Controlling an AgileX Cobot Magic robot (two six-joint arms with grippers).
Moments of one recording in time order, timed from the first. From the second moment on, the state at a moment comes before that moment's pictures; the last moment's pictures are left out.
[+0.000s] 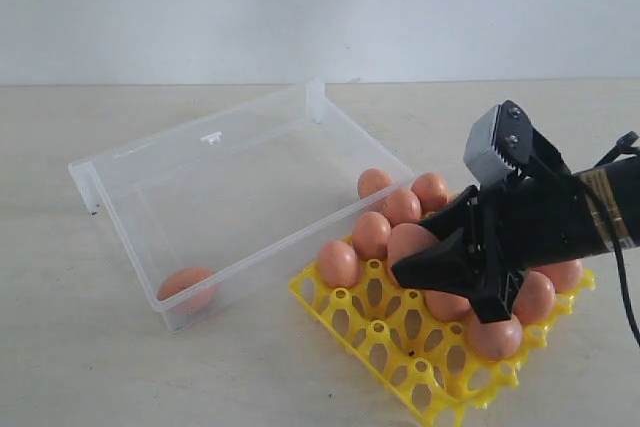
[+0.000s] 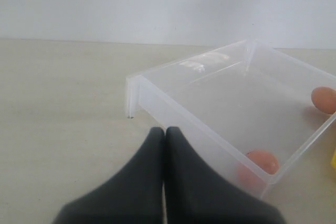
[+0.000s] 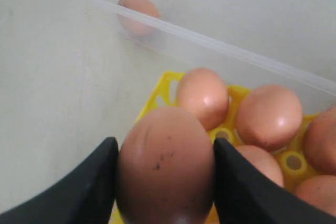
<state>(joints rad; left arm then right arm) -0.06 0.00 0.00 -0.22 0.30 0.13 0.15 1.62 -0.66 -1.70 -0.89 1.06</state>
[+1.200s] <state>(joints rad) -0.06 0.00 0.00 -0.22 0.30 0.13 0.29 1.79 -0.66 -1.36 -0.79 0.78</state>
